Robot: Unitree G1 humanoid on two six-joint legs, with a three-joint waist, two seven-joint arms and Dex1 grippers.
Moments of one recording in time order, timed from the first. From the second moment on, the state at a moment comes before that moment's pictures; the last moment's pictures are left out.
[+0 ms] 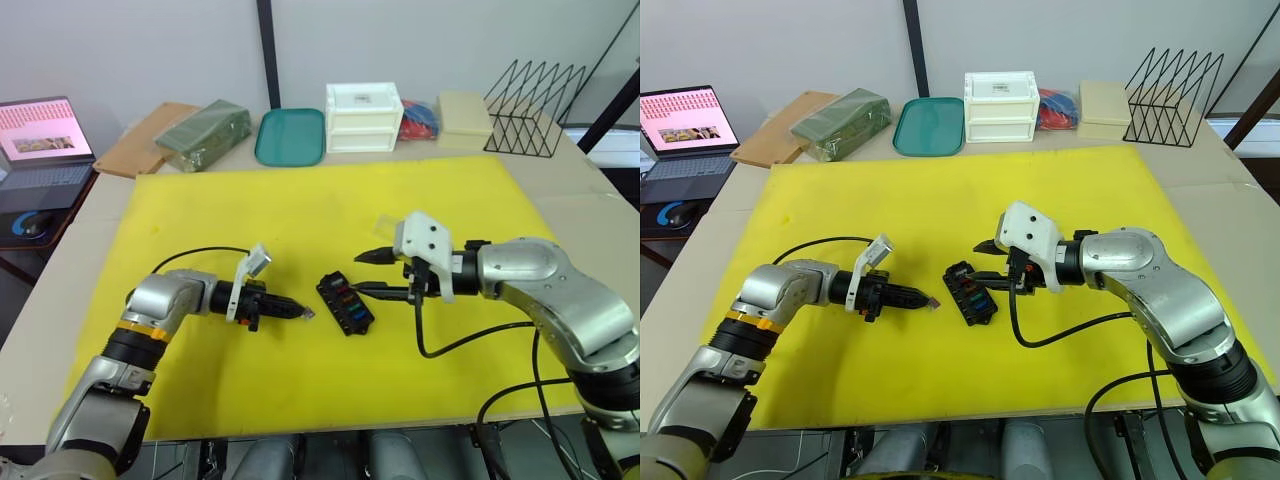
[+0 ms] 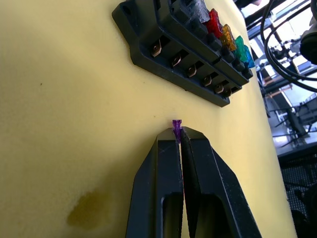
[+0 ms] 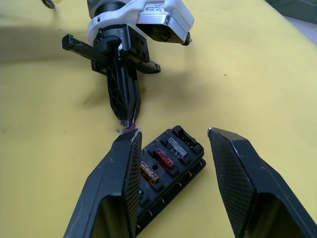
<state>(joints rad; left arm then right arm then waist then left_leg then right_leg) -0.58 0.55 -0.23 0.23 -0.50 0.91 -1.27 -0.51 -0.80 0.14 -0.54 0.47 0.78 0.91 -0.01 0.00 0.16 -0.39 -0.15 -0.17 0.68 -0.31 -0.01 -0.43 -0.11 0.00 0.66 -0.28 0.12</state>
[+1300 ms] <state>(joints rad) -0.48 0.55 0.07 -0.30 -0.85 0.82 -1.08 -0.99 -0.72 0.09 -0.30 0.93 1.44 0.91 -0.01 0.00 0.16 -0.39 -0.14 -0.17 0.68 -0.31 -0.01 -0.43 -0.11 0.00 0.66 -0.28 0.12</state>
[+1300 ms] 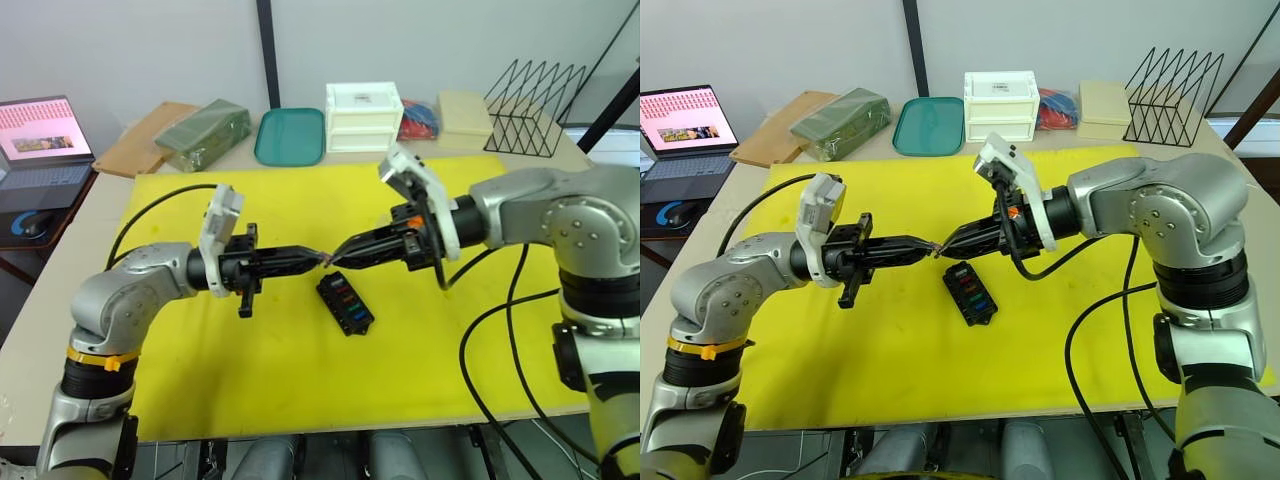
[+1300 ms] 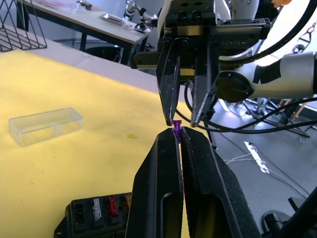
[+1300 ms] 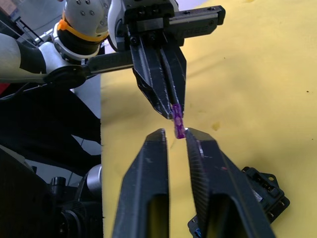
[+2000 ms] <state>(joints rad) -0.49 0.55 0.07 -0.29 -0.85 0.82 -1.06 -0.99 -0.70 0.09 -0.30 0.95 1.43 0.87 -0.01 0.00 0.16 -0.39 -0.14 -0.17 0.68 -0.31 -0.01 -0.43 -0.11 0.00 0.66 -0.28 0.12</state>
